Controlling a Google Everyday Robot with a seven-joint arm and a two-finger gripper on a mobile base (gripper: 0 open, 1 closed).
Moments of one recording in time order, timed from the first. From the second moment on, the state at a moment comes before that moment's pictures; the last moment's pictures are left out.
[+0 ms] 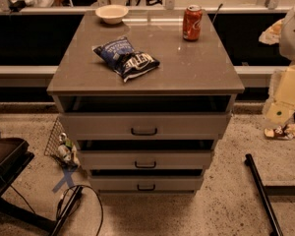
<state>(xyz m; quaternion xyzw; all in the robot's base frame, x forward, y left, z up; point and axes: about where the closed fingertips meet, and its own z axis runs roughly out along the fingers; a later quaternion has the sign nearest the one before) 0.438 -0.215 0.981 -0.60 0.78 -0.04 0.17</state>
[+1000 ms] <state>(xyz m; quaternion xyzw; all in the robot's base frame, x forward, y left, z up) 0.460 -0.195 0.920 -0.57 0.80 -0.05 0.20</state>
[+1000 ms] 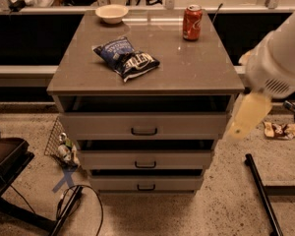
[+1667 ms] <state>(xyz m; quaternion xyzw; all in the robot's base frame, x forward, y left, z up) 0.466 -0.164 0.772 -0.55 0.81 -0.05 0.19</state>
